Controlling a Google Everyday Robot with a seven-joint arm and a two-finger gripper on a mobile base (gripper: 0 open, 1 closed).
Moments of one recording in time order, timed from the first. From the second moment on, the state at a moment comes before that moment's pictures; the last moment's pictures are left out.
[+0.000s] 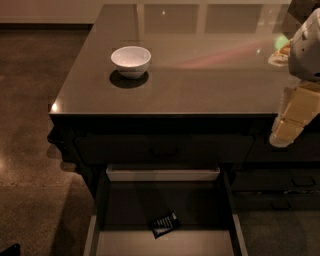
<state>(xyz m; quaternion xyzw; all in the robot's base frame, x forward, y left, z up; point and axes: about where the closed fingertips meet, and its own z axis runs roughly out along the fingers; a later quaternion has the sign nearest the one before) 0.438 -0.217 0.976 -0.60 0.78 -0.03 0.16</state>
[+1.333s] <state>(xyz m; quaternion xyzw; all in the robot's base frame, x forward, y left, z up) 0.386 -0.113 0.812 -0.64 0.73 0.15 0.19</state>
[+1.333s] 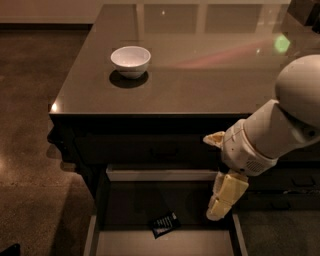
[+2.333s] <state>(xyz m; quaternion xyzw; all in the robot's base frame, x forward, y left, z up) 0.394 -0.082 0.757 -0.65 0.70 0.20 0.21</state>
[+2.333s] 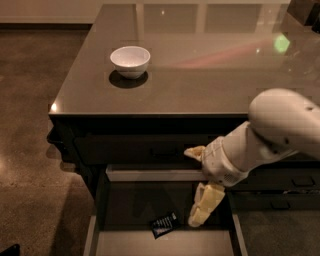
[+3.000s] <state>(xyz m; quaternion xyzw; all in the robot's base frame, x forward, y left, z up) 0.415 -0.049 0.681 -0.66 0.67 0.24 0.26</state>
